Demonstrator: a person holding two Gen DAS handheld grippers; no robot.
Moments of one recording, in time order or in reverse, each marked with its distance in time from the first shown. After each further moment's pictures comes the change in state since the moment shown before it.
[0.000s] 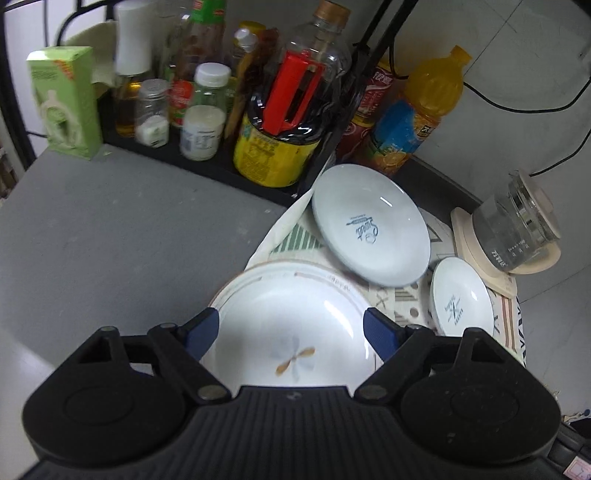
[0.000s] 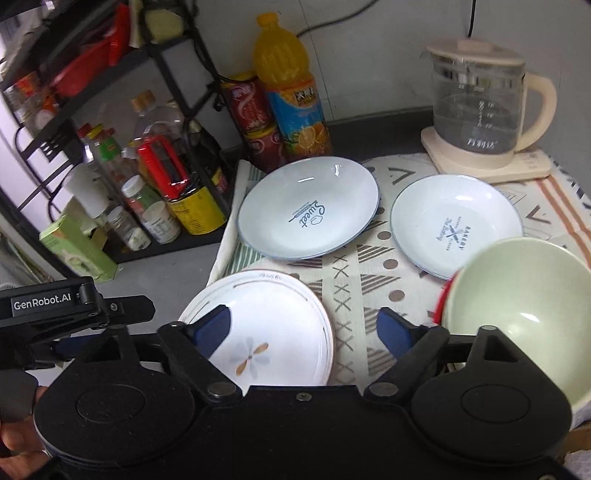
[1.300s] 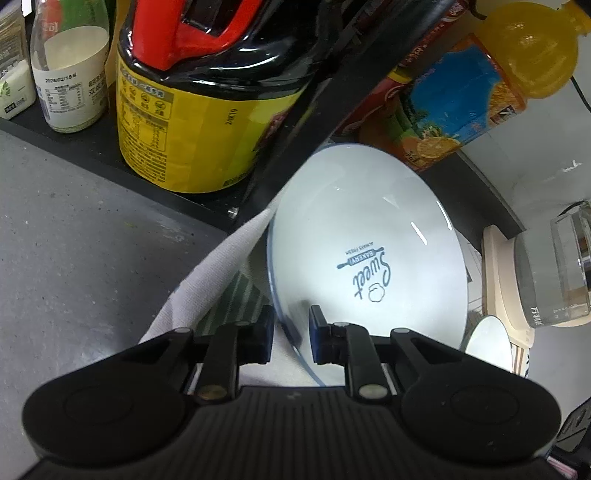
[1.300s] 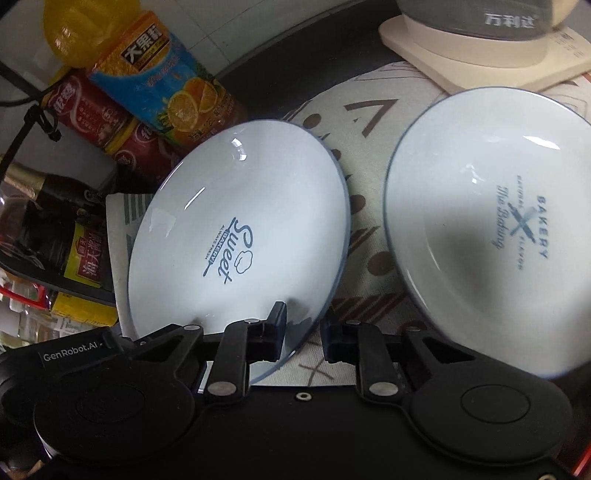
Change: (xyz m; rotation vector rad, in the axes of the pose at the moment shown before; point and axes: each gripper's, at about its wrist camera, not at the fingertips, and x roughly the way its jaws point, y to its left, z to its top) left arm 0.186 -0.024 0.075 -0.106 0.169 -0.070; right arm 0.190 -0.065 0.057 0.325 0.155 -0.015
